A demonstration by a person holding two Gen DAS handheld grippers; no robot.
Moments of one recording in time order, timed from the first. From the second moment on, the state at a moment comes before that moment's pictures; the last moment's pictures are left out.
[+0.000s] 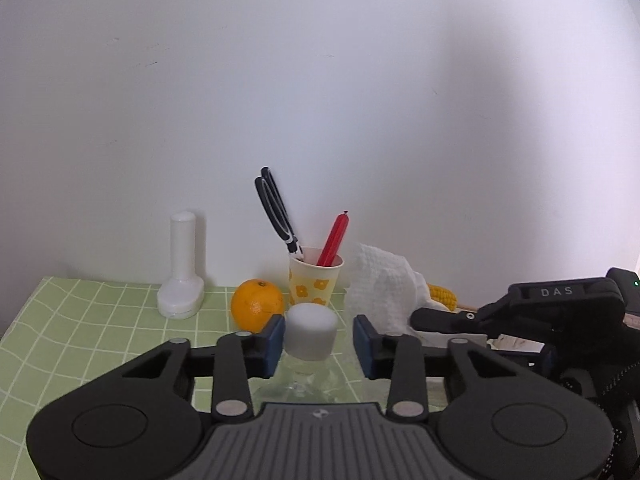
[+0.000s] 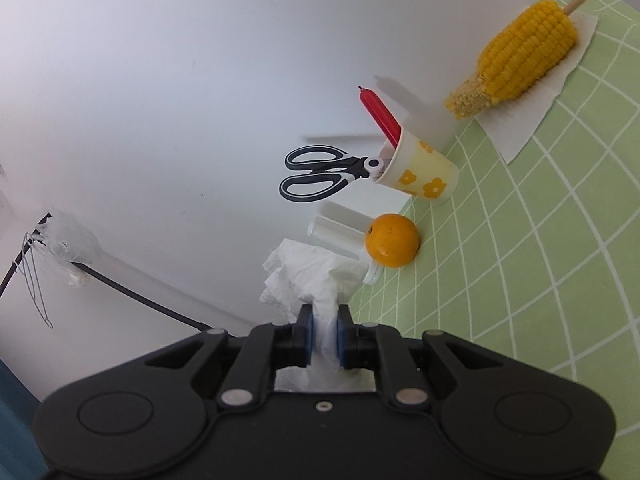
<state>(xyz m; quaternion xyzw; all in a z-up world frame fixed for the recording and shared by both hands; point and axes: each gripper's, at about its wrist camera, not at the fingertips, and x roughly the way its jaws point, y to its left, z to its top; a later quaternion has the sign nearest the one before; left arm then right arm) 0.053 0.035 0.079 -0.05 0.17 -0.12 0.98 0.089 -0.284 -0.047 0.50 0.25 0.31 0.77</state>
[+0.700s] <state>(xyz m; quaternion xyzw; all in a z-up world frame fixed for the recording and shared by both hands) 0.056 0.154 0.041 -0.26 0.15 -0.04 0.95 0.100 -0.241 -0.077 0.52 0.32 0.32 0.72</state>
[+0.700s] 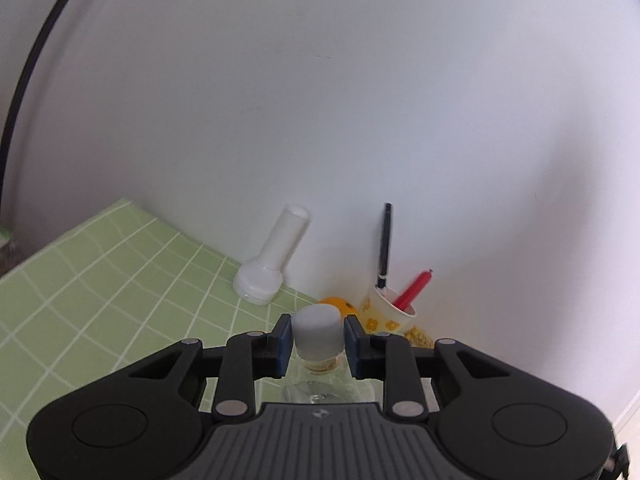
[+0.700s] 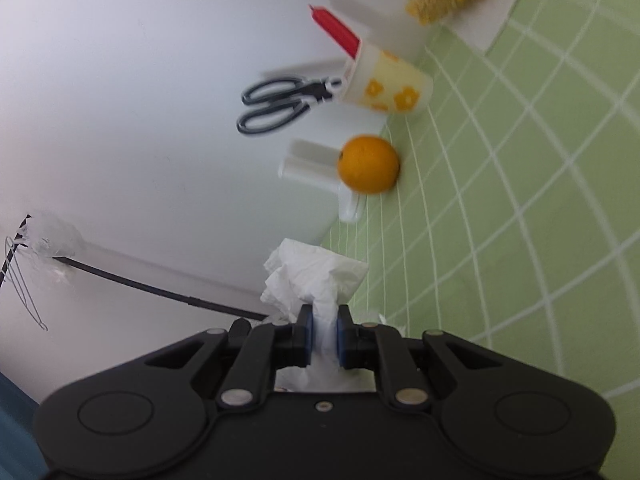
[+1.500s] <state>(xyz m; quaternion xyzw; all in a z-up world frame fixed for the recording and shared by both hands) 0.046 0.167 0.031 -0.28 0.15 0.00 0.95 0.117 -0.209 -0.083 0.43 0.37 0.27 0.78</state>
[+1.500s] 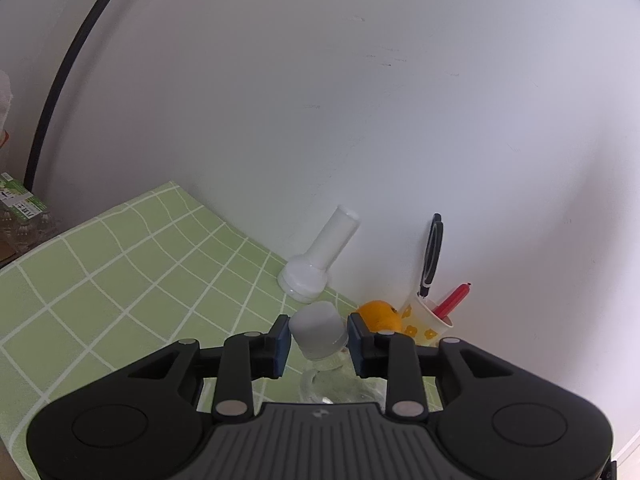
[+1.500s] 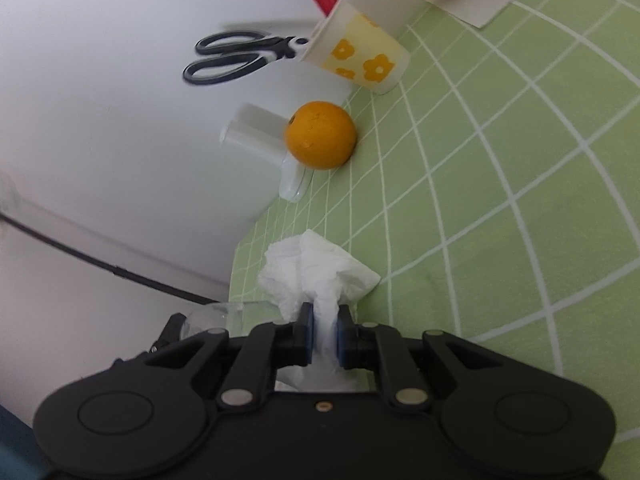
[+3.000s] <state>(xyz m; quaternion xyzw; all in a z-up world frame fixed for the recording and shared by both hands) 0.033 0.163 0.033 -0.28 0.16 0.02 0.95 0.104 -0.180 -0.059 0.25 0.36 0.31 0.85</state>
